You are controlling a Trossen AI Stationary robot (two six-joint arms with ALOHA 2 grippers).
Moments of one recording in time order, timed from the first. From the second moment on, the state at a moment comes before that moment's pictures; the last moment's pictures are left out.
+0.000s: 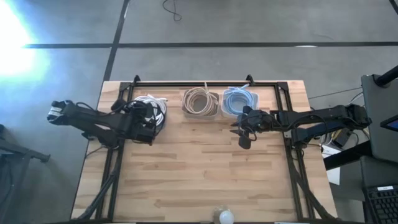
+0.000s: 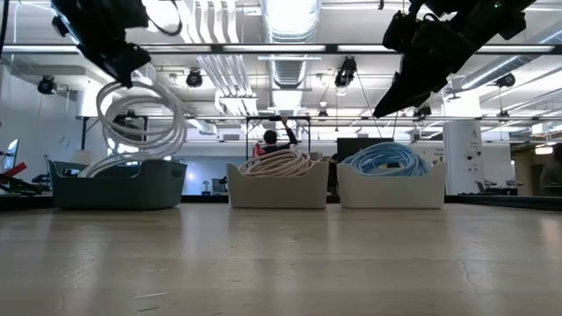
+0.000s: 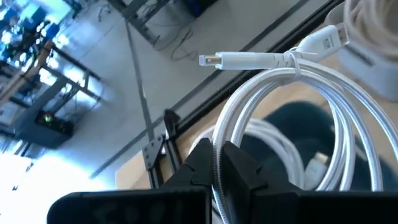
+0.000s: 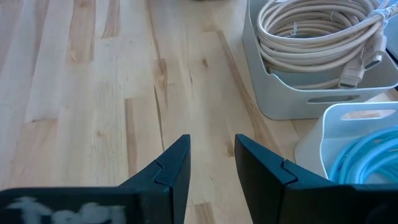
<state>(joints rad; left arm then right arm) -0.18 1.16 0.99 -1.54 -1.05 -1.16 -0.03 1.11 0.67 -0.26 0.13 0.13</state>
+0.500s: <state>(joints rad) -0.17 1.17 0.69 -1.38 -1.03 -1.26 -0.03 1.11 0.67 -0.26 0.13 0.12</state>
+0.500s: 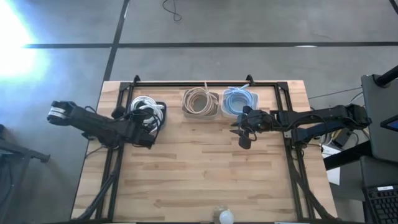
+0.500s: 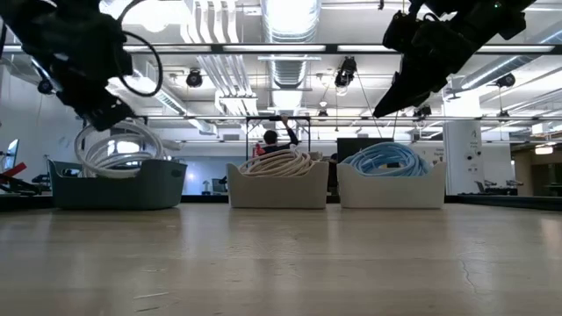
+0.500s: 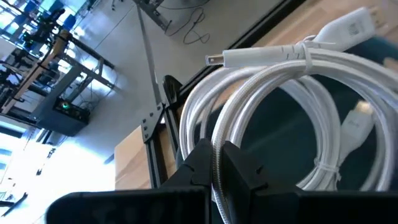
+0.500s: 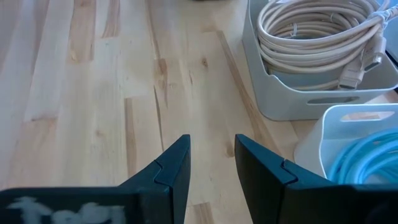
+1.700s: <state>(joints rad) -0.15 1.16 0.92 -1.17 -1.00 -0.99 -0.03 1.10 0.68 -0.27 0.13 0.09</state>
